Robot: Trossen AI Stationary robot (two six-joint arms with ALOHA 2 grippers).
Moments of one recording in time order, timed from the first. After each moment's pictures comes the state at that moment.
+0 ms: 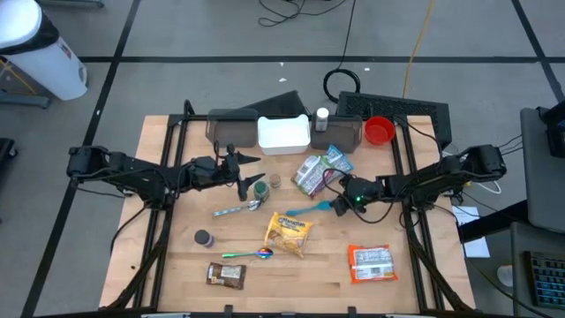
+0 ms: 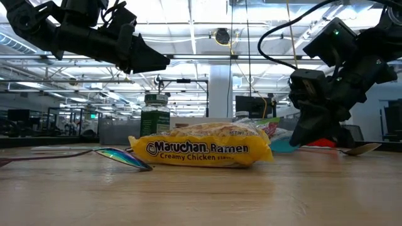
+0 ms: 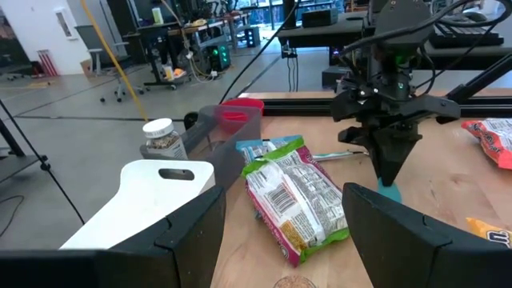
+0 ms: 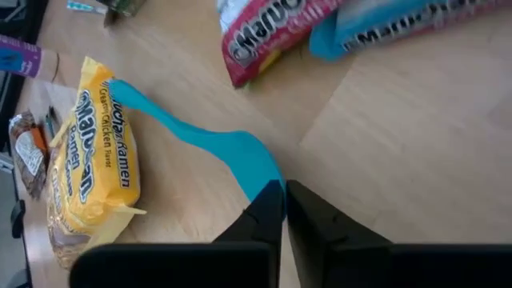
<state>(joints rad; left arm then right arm) 0.08 1.23 0.39 0.73 -0.21 0.09 0.01 1.32 0.30 0.30 0.00 1.04</state>
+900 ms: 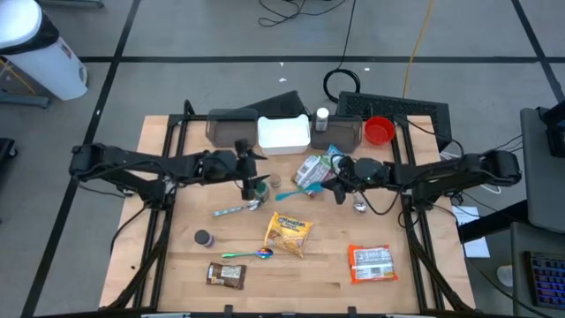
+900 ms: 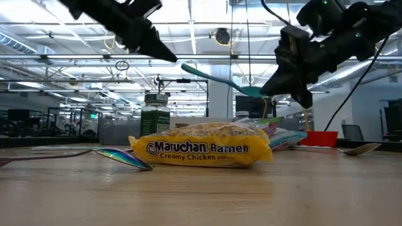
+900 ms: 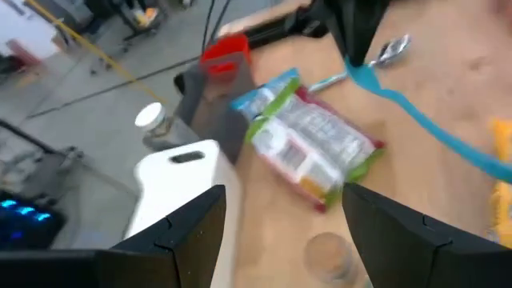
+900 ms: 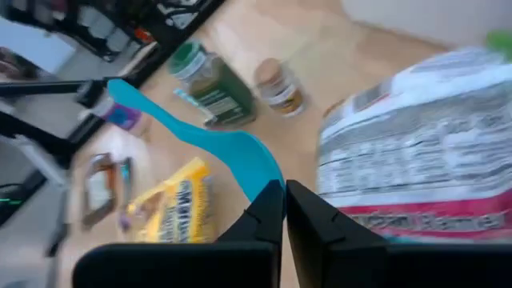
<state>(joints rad) 0.04 1.27 0.82 -0.02 -0.29 0.34 -0.11 1.13 0.43 0.23 0.01 0.69</state>
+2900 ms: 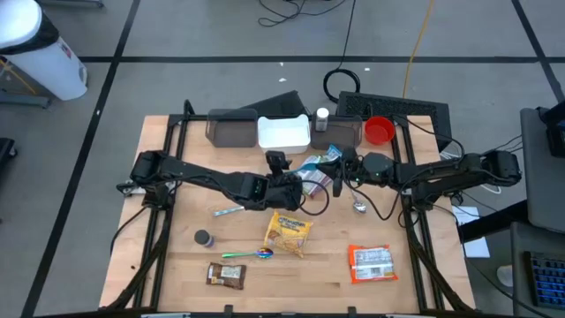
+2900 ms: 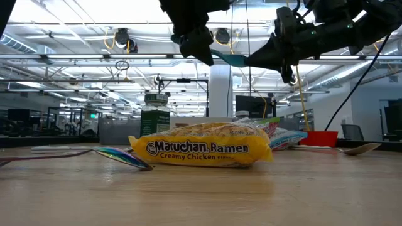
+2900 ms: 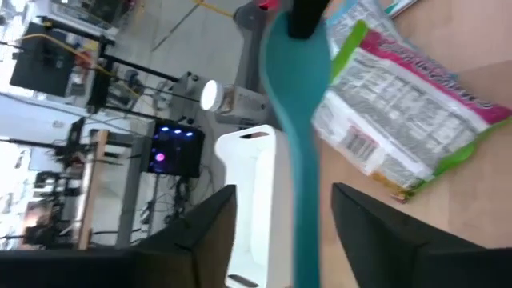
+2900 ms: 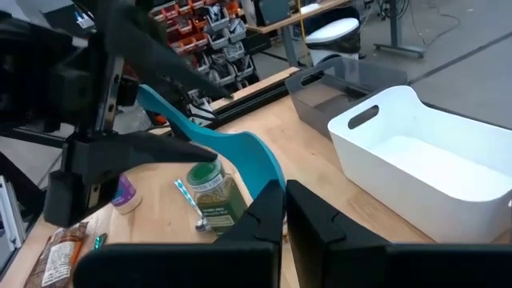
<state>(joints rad) -0.15 1.87 1.55 -0.60 -0.87 0.25 -0.10 1.13 0.44 0.55 0.16 0.37</state>
